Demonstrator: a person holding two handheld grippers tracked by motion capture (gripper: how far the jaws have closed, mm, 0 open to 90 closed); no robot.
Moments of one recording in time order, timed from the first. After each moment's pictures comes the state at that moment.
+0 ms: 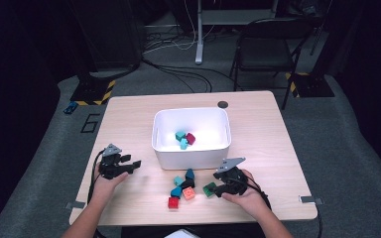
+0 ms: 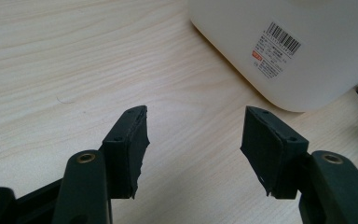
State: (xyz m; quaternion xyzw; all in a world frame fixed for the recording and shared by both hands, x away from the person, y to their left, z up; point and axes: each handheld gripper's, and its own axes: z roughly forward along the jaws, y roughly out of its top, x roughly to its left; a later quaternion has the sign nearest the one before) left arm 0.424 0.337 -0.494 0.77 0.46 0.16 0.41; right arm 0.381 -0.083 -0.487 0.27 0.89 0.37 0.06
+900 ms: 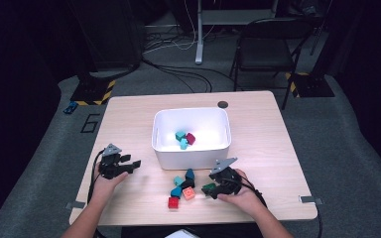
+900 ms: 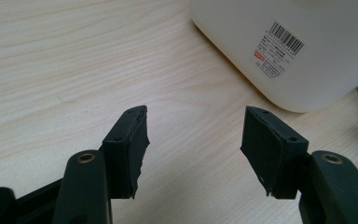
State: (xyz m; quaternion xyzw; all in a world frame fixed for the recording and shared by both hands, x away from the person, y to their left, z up) left arm 0.425 0.338 -0.494 0.77 0.46 0.16 0.41; right arm 0.392 -0.068 -0.502 0.25 0.89 0.37 0.05
